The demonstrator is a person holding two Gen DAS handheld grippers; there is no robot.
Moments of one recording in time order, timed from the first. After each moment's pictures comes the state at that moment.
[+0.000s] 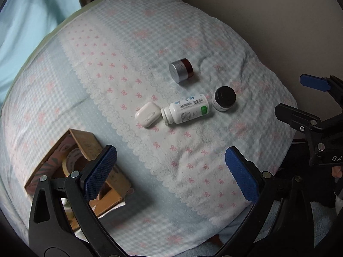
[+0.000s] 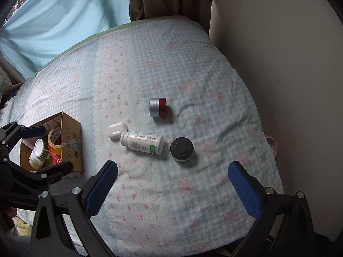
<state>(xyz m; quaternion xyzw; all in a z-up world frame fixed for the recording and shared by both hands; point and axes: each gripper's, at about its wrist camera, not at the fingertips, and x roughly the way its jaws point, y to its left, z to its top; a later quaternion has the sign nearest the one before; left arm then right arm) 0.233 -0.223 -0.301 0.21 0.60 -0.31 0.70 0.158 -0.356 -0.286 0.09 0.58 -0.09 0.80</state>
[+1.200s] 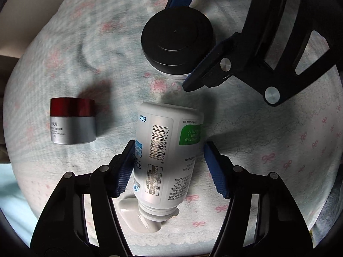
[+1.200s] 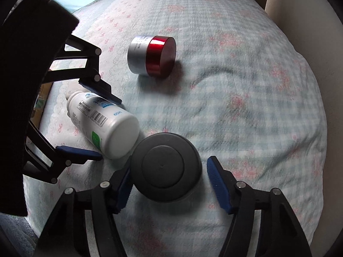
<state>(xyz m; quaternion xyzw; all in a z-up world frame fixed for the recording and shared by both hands) 0.195 -0.336 -0.497 0.57 0.40 -0.55 0.45 0.197 -0.393 -0.485 0.03 0.61 0.07 0.79</state>
